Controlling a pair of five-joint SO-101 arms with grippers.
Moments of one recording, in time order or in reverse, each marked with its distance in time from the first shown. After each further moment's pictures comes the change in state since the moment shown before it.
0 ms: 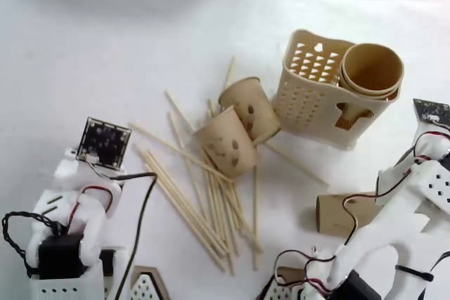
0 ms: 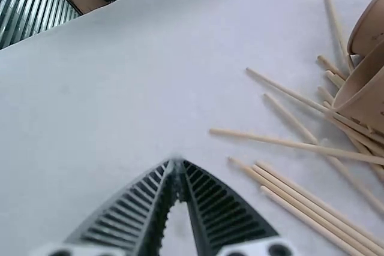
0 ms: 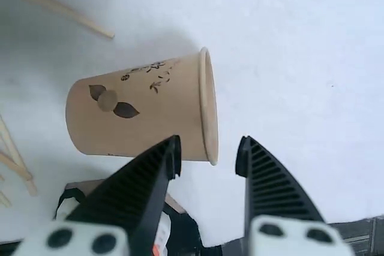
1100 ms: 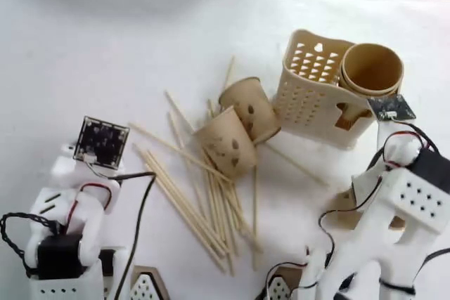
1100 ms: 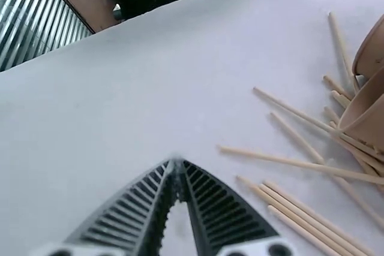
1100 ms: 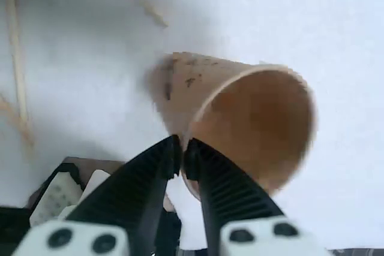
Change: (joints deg) left arm 0.0 0.6 -1.8 -3.1 -0.1; right arm -9.9 -10.1 3.0 3.7 7.0
